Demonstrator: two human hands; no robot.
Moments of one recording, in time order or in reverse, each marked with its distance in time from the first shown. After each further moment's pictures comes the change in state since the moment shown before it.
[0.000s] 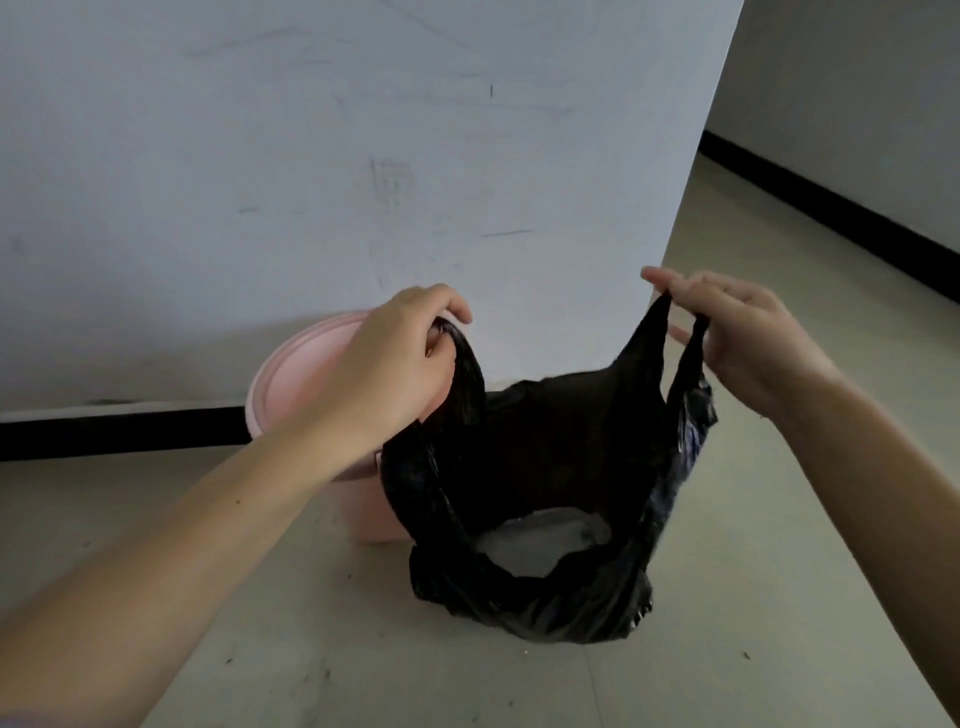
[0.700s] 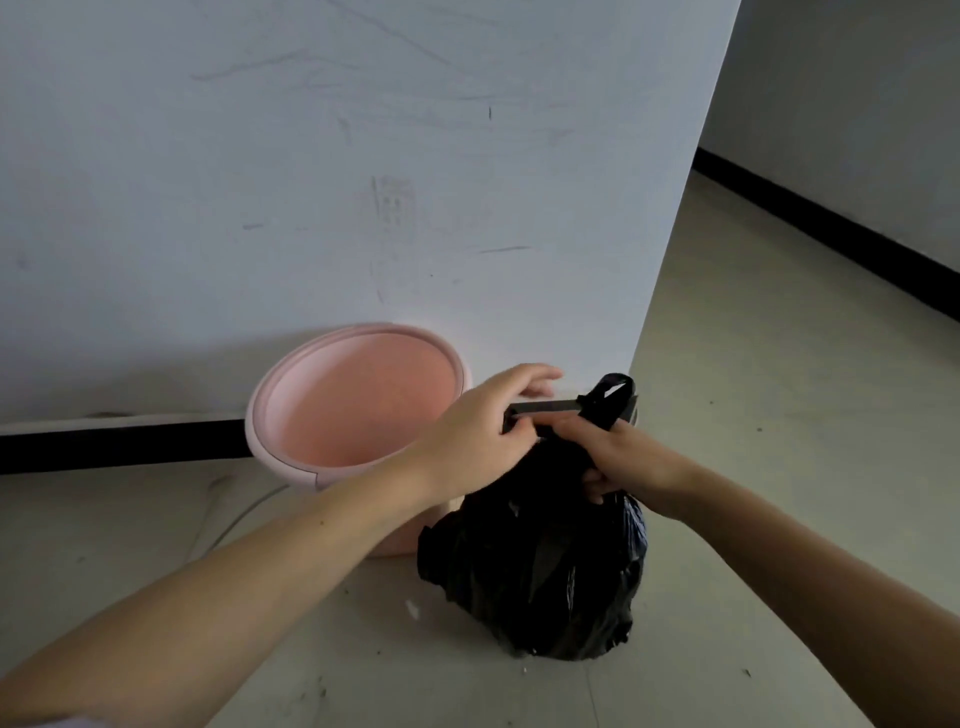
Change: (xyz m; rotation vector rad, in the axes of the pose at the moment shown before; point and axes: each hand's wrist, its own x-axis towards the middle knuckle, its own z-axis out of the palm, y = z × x) left_hand -0.014 0.014 0.054 -0.380 -0.395 -0.013; right_hand -0.039 0.041 0.071 -0.286 -0.346 0.345
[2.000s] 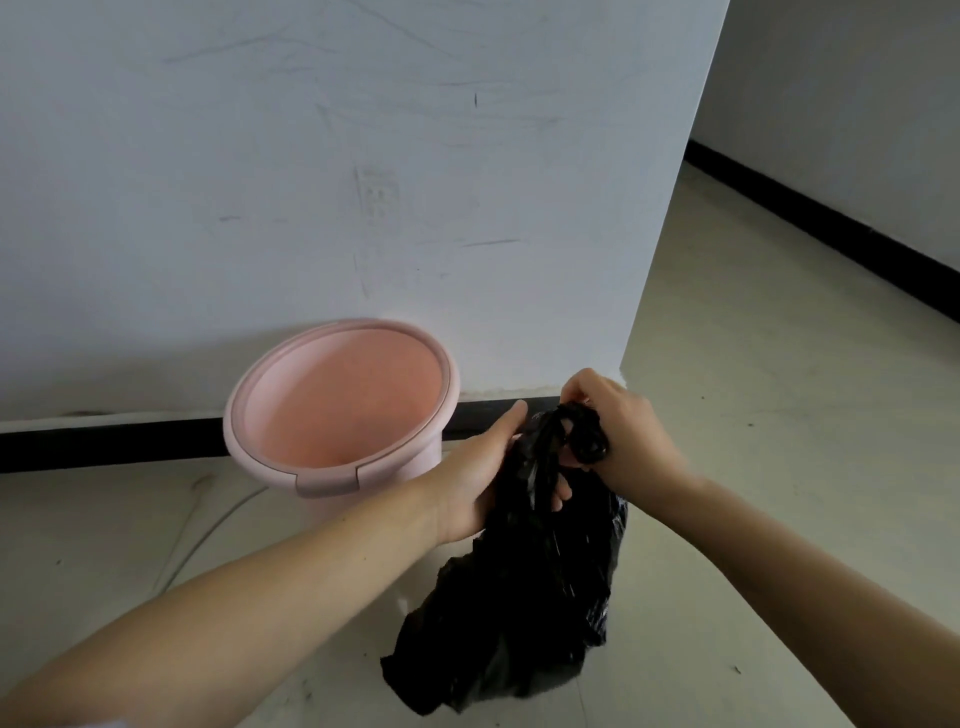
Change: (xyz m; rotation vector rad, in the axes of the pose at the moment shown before) left_hand 0.014 -0.025 0.040 -1.003 -0.217 -0.685; right_hand 0.015 0.026 -0.022 -0.643 0.411 -0.471
